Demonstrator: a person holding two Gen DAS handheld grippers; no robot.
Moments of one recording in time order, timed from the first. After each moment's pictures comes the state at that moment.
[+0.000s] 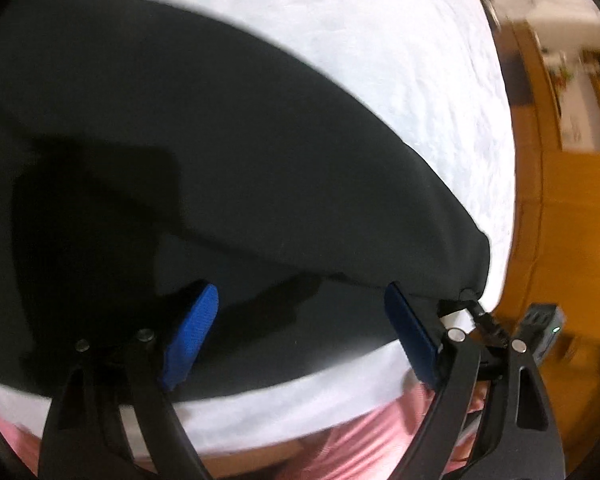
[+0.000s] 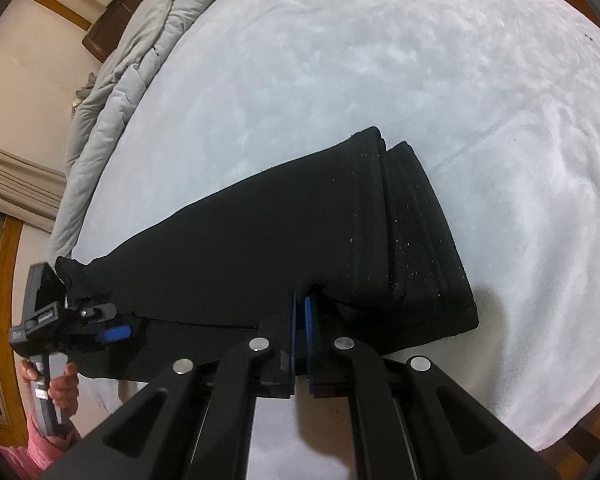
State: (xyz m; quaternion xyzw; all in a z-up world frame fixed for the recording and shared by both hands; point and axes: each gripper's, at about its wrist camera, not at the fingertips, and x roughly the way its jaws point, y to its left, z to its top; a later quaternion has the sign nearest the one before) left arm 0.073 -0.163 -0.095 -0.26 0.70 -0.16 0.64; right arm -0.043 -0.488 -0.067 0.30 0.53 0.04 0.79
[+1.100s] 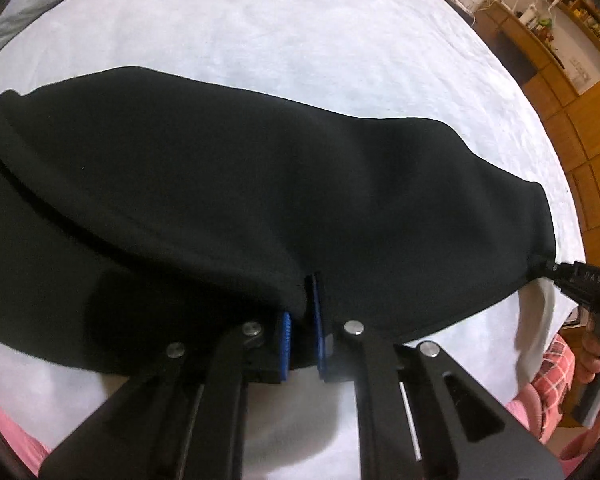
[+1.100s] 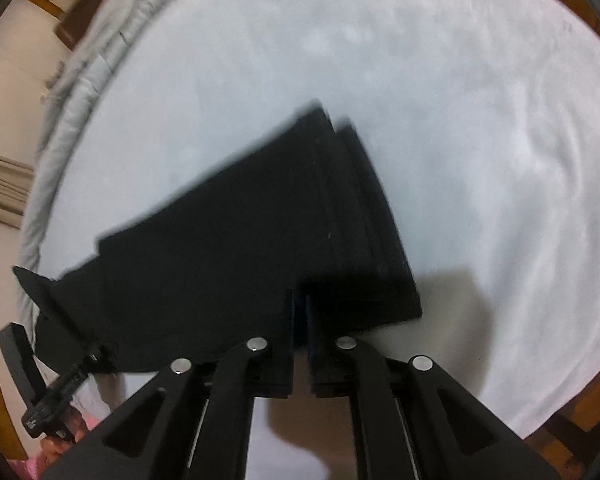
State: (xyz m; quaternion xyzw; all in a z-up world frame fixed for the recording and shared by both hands) left arm -0.001 -0.178 -0.077 -0.08 0.59 -0.12 0.80; right arm -0.047 -0.495 -0.082 0.27 0.58 -0.01 0.77
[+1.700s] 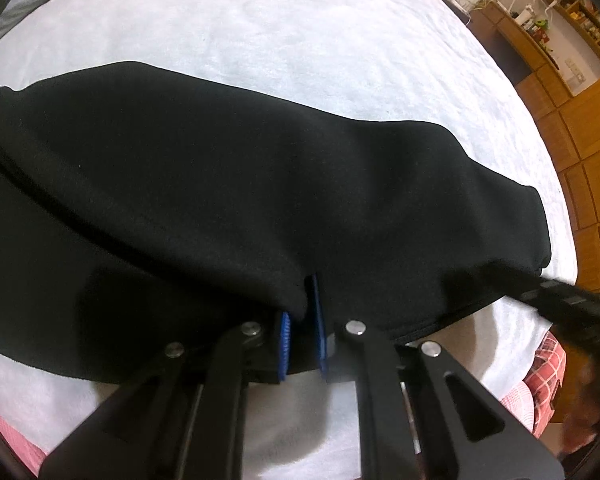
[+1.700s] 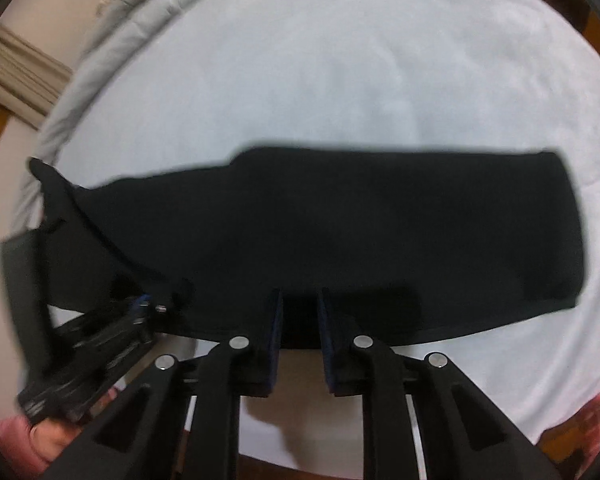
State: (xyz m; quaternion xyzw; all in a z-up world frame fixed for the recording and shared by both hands) left arm 0.000 -0.192 -0.082 -0.09 0.59 -0.13 0.79; right arm -0.018 -0.335 -0.049 0.15 0.61 0.07 0.78
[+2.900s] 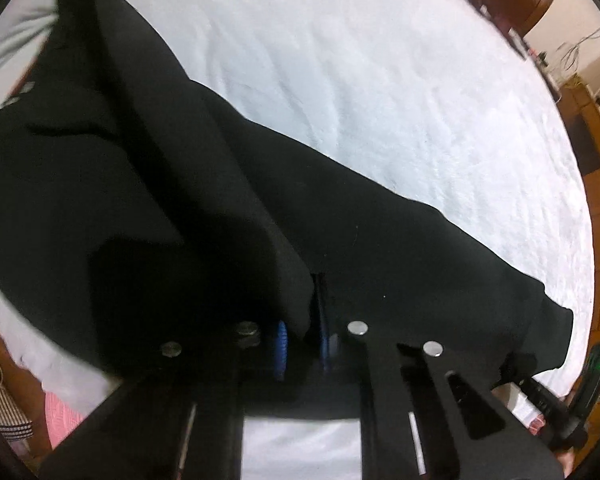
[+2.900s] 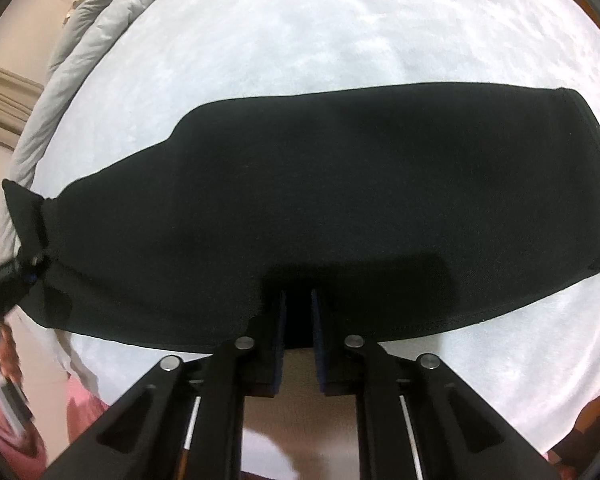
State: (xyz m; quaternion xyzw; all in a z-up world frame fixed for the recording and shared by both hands) left arm 0.032 -0.040 -0.046 -0.16 0.58 0.03 0.80; right arm -0.027 -0.358 -0.083 0.19 0.62 0.05 0.76
